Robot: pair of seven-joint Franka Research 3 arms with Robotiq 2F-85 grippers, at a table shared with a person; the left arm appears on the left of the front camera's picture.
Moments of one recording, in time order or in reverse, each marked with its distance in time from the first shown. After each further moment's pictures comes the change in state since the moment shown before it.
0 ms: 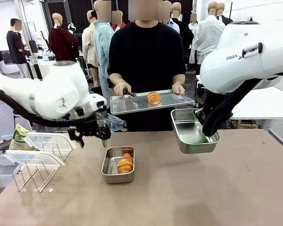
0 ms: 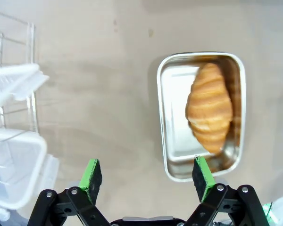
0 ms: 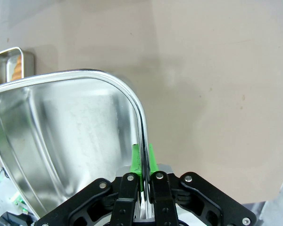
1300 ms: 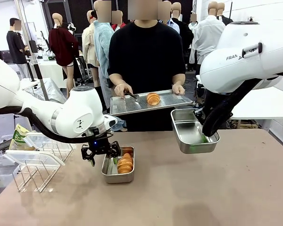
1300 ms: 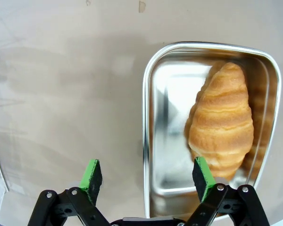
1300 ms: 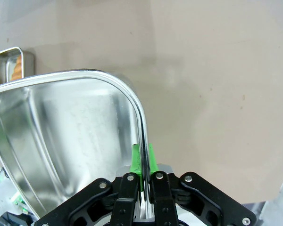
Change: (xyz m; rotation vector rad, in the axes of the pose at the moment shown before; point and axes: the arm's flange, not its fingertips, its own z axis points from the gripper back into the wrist) left arm 0.001 -0.025 -0.106 0.006 0.107 0.110; right arm 0.000 0.000 0.000 0.000 0.001 0.000
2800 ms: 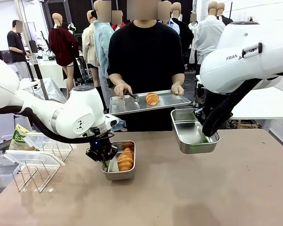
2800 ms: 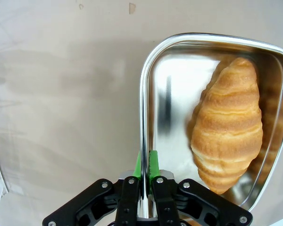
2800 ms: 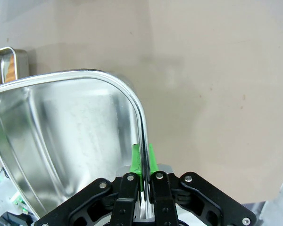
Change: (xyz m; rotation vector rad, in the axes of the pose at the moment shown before) left arm -0.004 -0.005 0.000 -0.002 -0.017 -0.024; right arm 0.000 0.000 0.000 0.000 0.000 0.000
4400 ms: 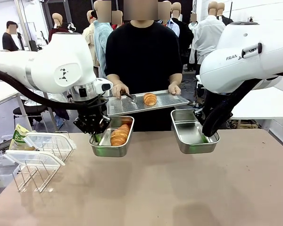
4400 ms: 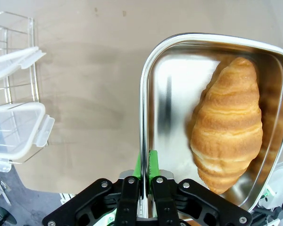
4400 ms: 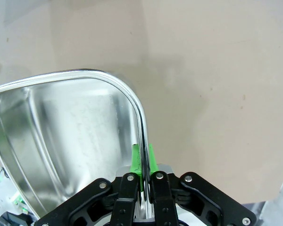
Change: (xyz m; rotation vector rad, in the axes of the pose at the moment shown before) left arm -0.026 -0.010 0.158 0.017 0.018 -0.132; right arm 0.000 0.000 -0.001 0.000 0.002 0.000
